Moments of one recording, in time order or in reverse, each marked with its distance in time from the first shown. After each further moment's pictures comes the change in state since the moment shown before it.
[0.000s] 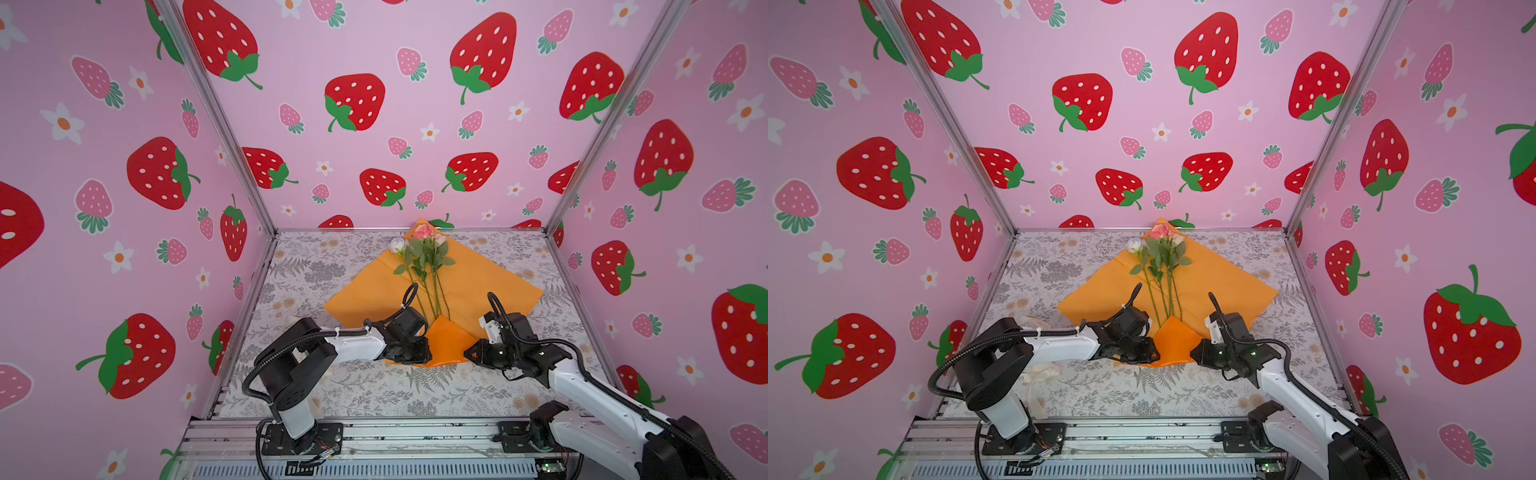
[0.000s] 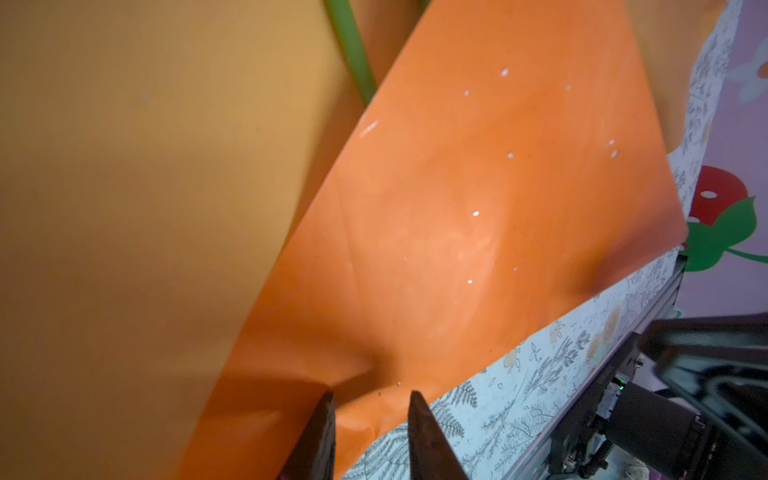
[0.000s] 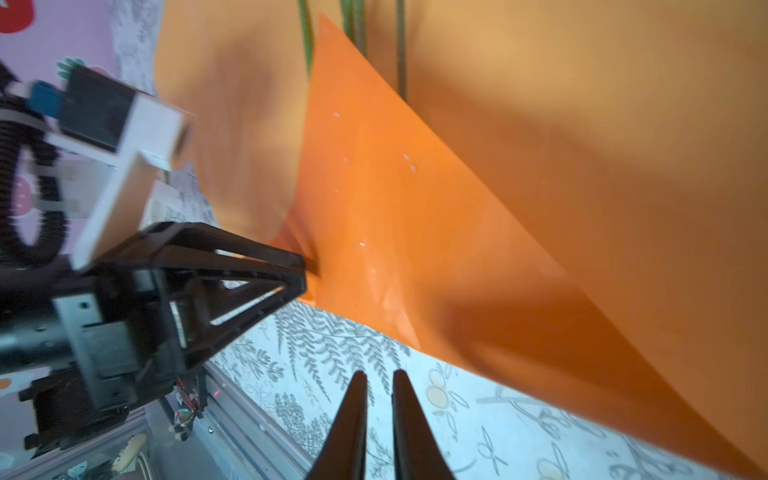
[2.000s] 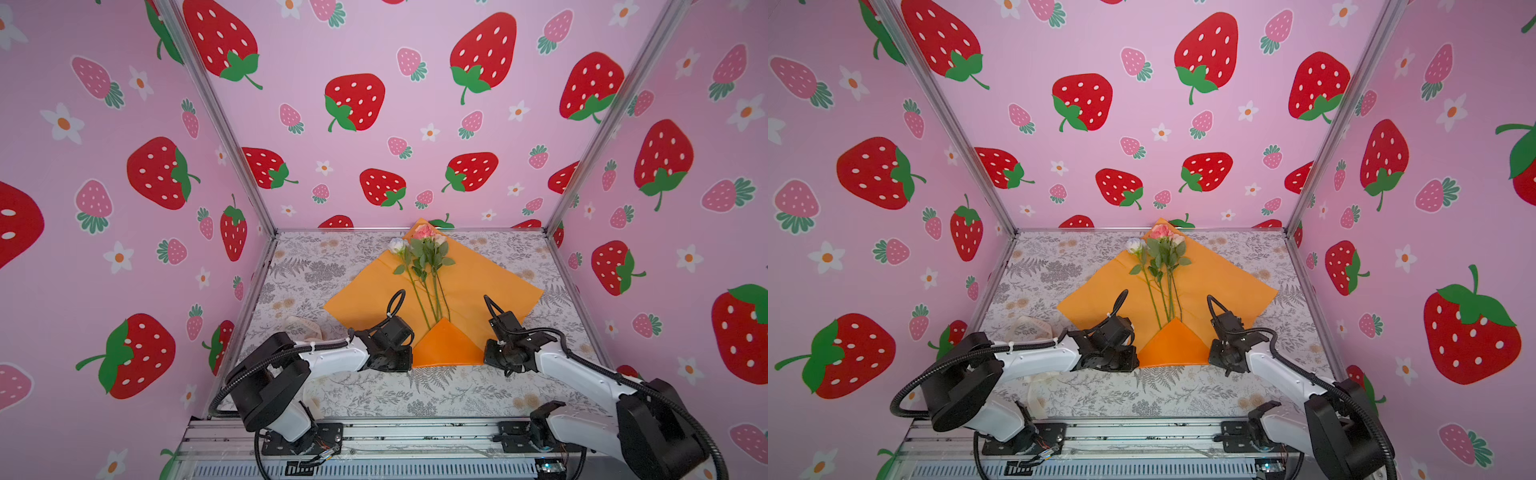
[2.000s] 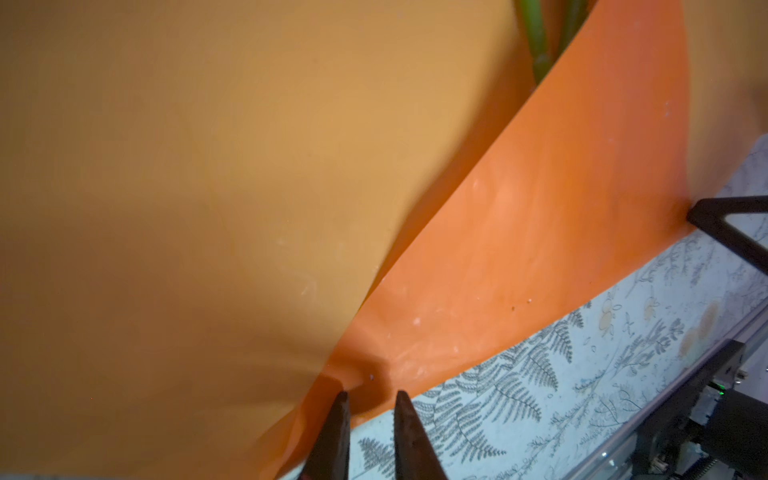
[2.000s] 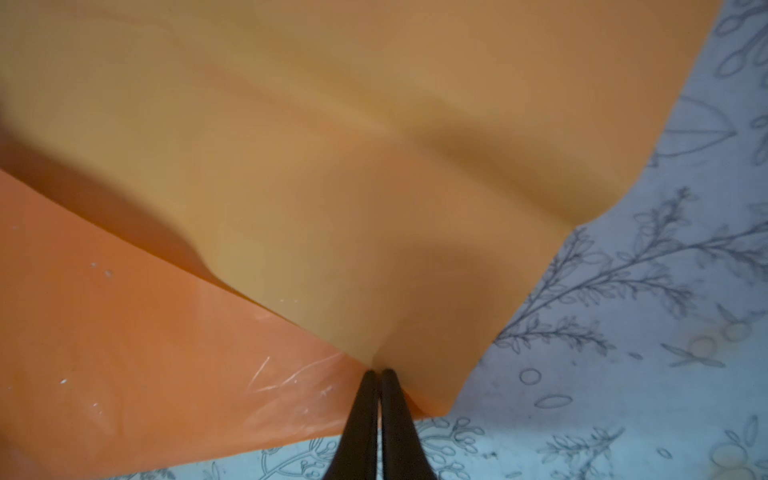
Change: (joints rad) left arm 0.010 -0.188 -0.164 -0.106 -0.138 0.031; right arm -0.021 0.200 0.069 -0.151 0.459 0.072
